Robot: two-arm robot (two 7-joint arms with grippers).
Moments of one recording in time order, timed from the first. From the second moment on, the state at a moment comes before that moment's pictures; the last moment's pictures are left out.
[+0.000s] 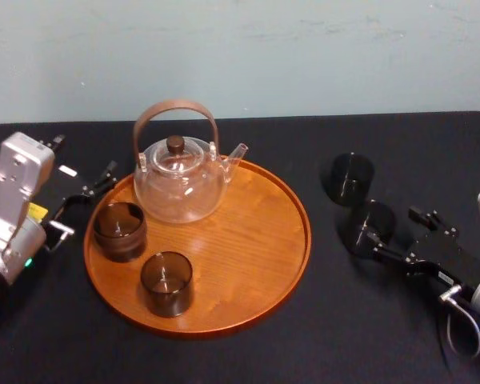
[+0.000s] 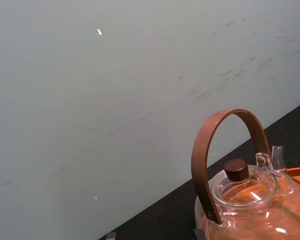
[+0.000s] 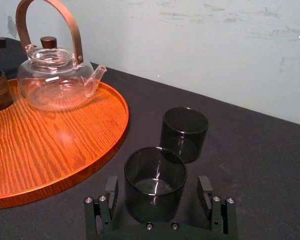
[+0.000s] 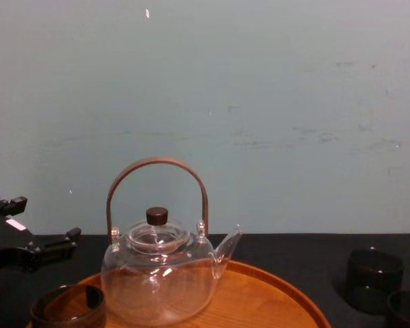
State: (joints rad) left arm -0.20 0.60 0.45 -1.41 -0.25 -0.12 0.03; right arm -0.10 0.60 -0.23 -1.60 0.41 -0.01 0.29
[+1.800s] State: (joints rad) left arm -0.20 0.60 0.45 -1.41 -0.25 -0.12 0.03; right arm 0.05 0.48 -0.26 -1.41 0.33 0.04 0.41
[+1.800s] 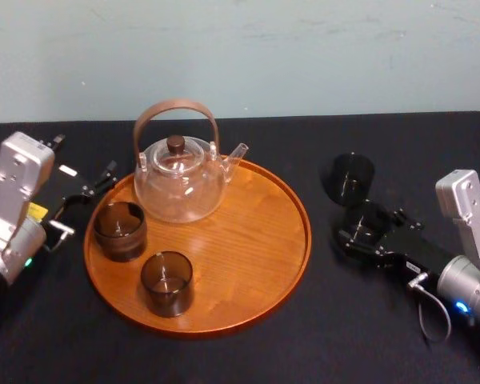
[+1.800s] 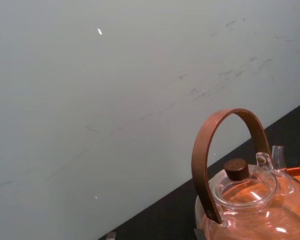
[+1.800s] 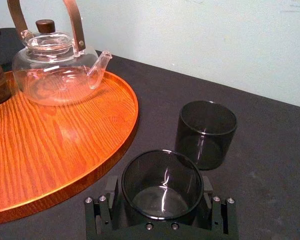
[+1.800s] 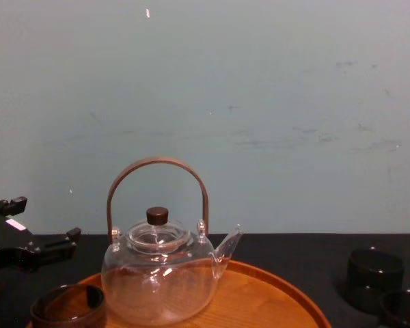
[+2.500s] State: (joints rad) left arm -0.20 0.60 0.45 -1.41 -0.25 -0.12 0.03; right arm 0.09 0.46 -0.27 -1.38 0.31 0.04 0.41
